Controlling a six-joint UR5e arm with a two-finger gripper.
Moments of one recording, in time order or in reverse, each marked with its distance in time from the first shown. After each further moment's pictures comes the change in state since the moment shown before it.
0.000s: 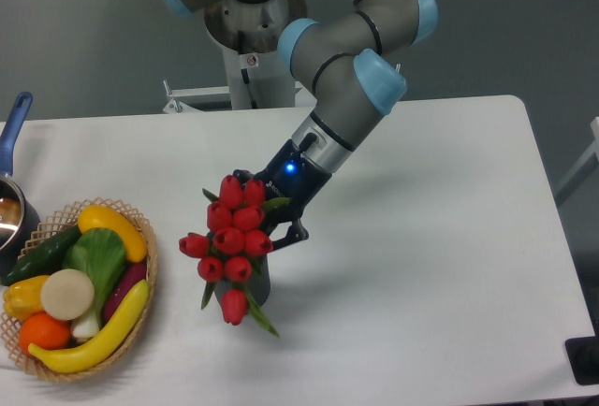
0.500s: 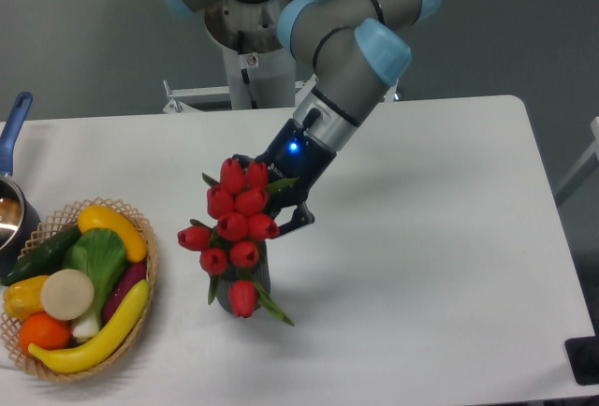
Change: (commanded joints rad) arm 0.006 0.060 0.075 0.000 -0.009 -0.179
